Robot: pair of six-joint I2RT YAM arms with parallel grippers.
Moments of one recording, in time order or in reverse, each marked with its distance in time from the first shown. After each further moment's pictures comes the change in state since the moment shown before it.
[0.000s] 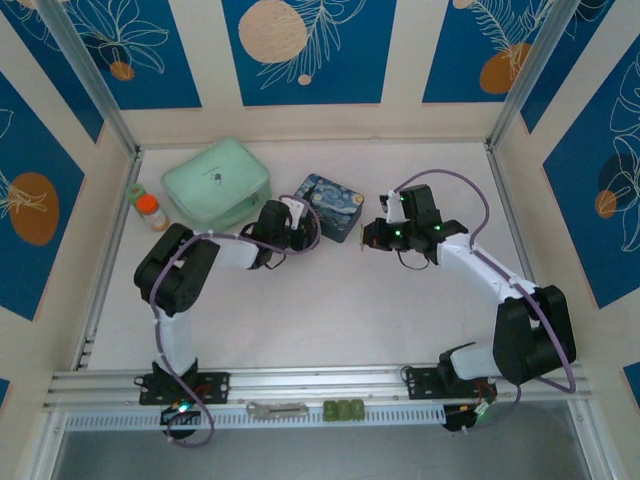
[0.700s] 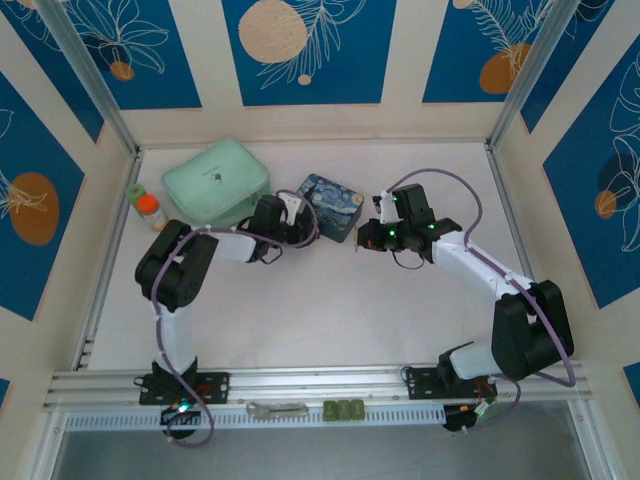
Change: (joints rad) left arm 0.048 0.045 0.065 -0.052 0.083 0.018; right arm 0.034 0.022 0.018 -0.006 0.000 0.007
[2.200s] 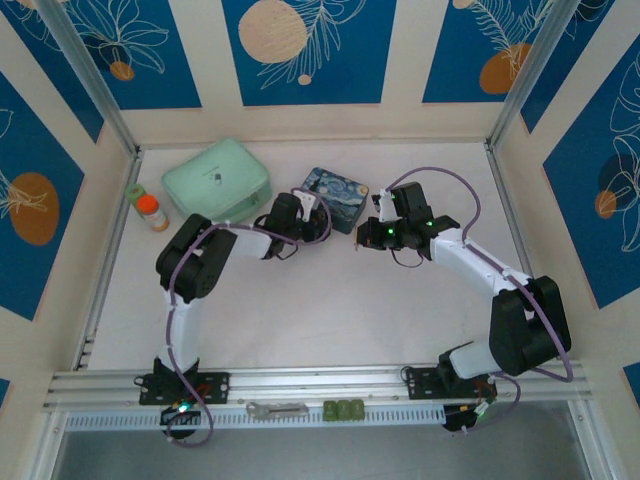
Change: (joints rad) left arm -0.066 0.130 0.123 0.061 -0.027 -0.052; right arm 0.002 0.024 0.019 -0.012 0.015 0.000
